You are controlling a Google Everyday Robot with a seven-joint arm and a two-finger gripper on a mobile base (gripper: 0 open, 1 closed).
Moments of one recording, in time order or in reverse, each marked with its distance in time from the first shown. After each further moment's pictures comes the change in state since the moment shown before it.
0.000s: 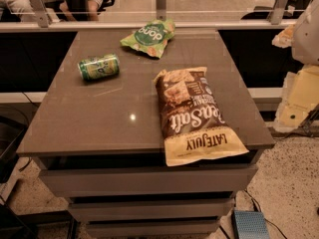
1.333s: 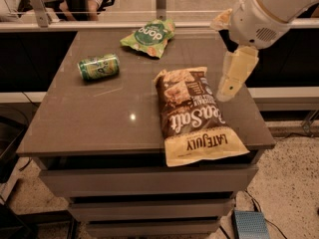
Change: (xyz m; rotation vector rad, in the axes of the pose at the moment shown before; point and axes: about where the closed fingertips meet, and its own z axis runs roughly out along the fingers) arm -0.097 -0.055 0.045 -0.006 -0.245 -0.209
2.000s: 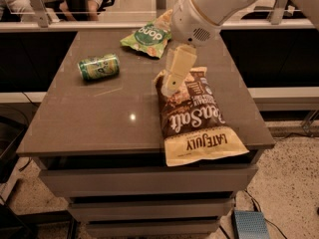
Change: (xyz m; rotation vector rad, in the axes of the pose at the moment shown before) arm -0.110 -0.016 0.061 -0.066 -0.214 -0.122
